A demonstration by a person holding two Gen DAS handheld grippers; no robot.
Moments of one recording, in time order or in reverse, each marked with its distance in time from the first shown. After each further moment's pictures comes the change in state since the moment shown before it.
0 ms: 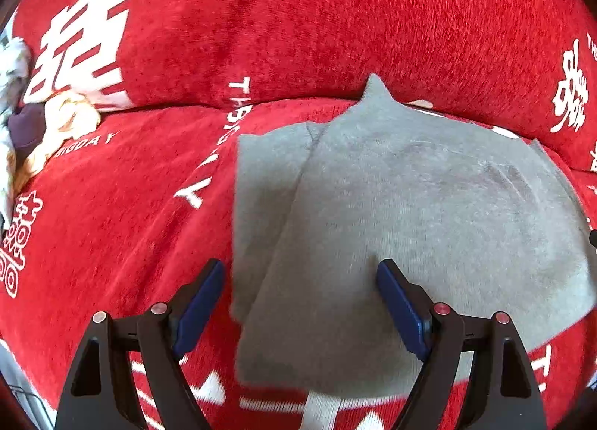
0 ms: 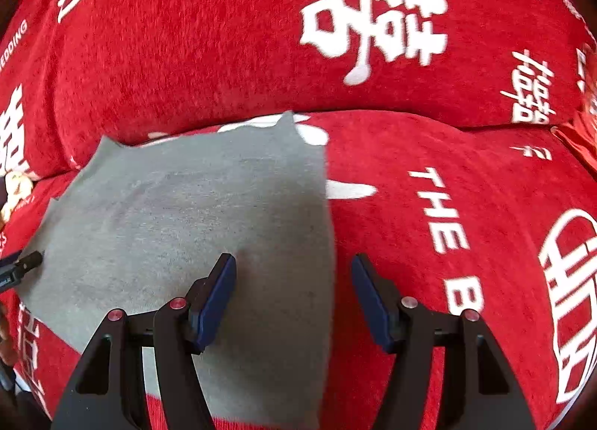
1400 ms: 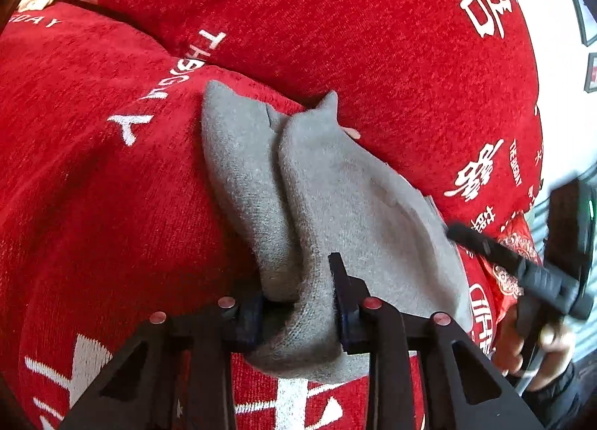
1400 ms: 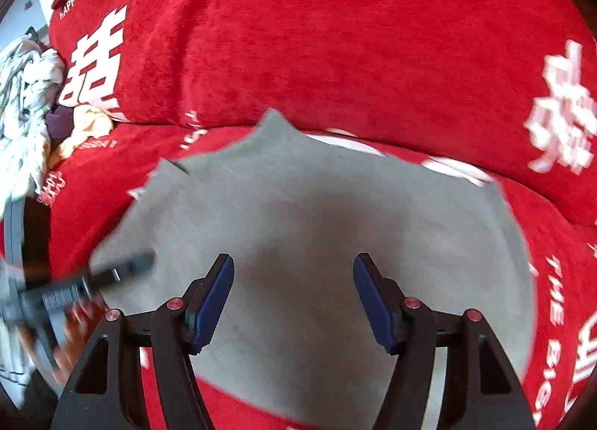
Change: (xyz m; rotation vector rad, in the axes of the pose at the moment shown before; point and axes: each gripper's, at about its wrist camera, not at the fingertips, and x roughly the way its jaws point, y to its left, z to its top) left arm 0.034 0.061 -0.015 -0.297 0.003 -0.616; right arm 0.012 0.211 0.039 -0.281 0.099 0.221
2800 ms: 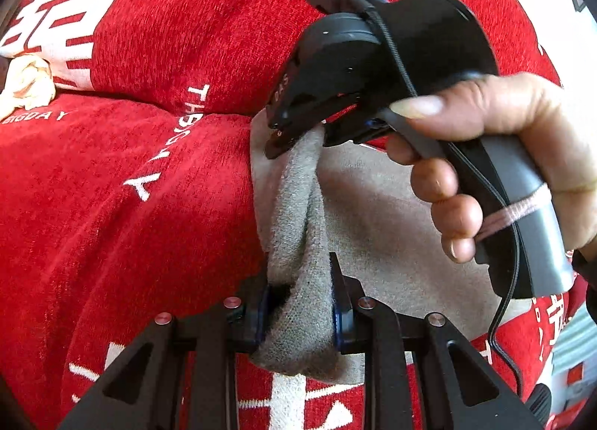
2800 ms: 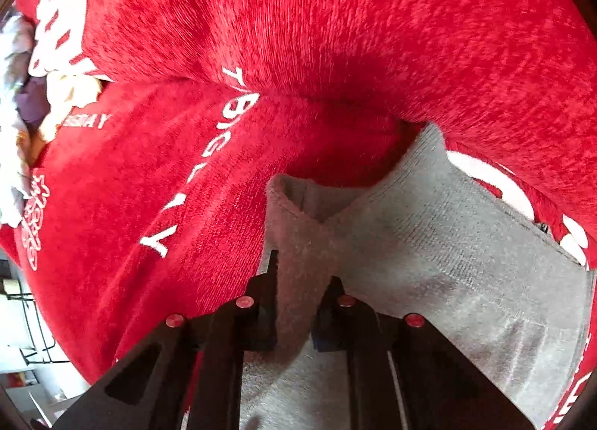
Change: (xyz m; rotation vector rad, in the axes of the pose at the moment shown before) left arm -0.013 -0.054 -0.015 0.242 -0.085 0.252; right arm 0.148 0.106 0.091 -0.051 0.355 0.065
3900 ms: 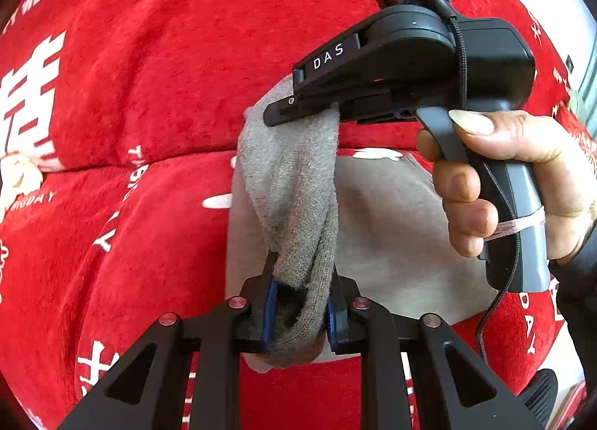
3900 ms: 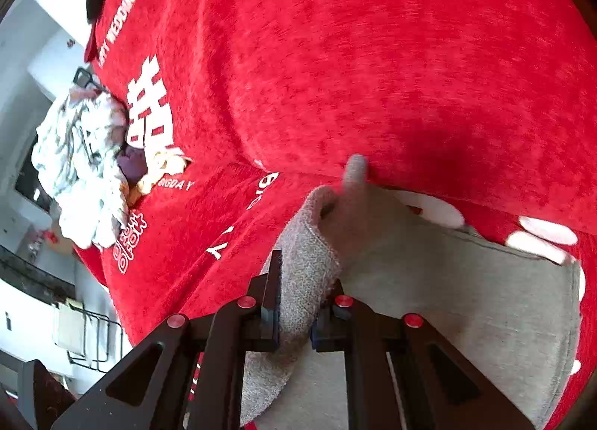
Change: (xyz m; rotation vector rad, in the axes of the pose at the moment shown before) left arm -0.009 -0.152 0.026 0.215 0.057 0.104; right arm -0.130 -0.141 -0.062 0.034 -0.306 0.353
